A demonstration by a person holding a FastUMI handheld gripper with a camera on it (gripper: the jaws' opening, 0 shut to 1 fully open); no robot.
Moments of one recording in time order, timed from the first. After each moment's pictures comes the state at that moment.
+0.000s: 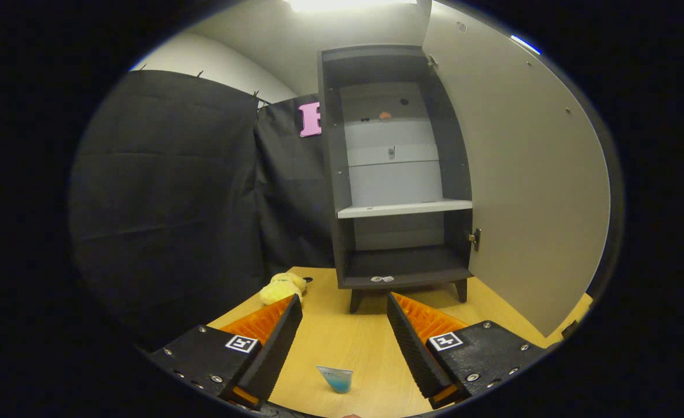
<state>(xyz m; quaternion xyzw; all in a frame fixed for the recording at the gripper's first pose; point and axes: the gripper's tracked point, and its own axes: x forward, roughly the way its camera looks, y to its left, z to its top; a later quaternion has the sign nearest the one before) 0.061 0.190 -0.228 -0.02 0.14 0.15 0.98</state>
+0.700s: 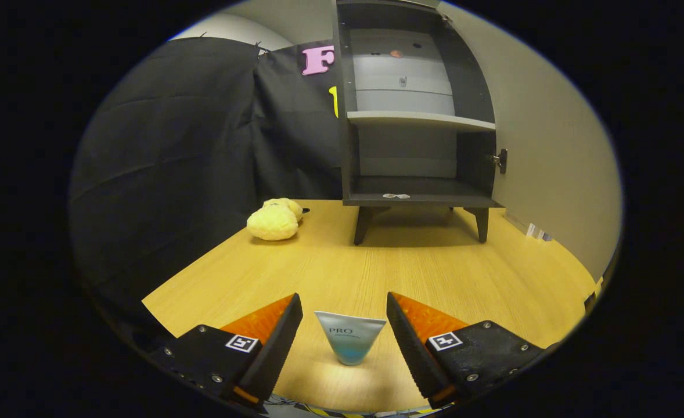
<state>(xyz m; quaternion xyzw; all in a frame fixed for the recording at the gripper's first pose) 0.053 0.202 -0.373 -0.05 0.28 0.14 0.95</state>
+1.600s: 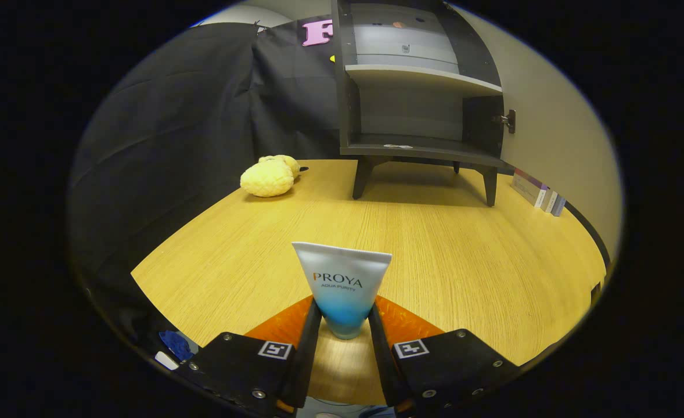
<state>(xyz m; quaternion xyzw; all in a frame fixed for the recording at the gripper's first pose) 0.038 0.189 -0.421 -0.07 0.35 0.15 0.92</state>
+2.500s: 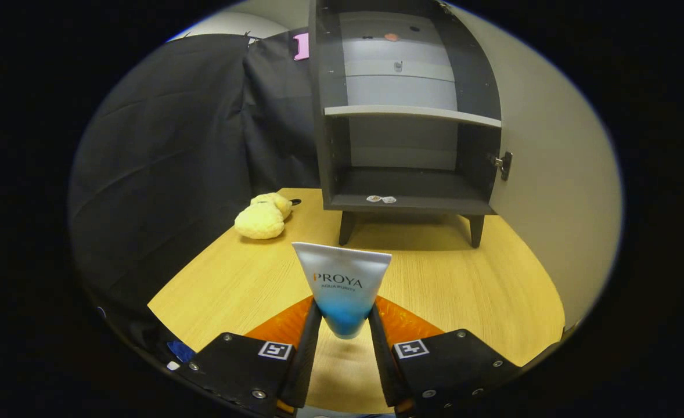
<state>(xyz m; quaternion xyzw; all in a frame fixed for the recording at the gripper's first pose) 0.107 0.167 -0.318 -0.06 0.33 0.15 0.93</state>
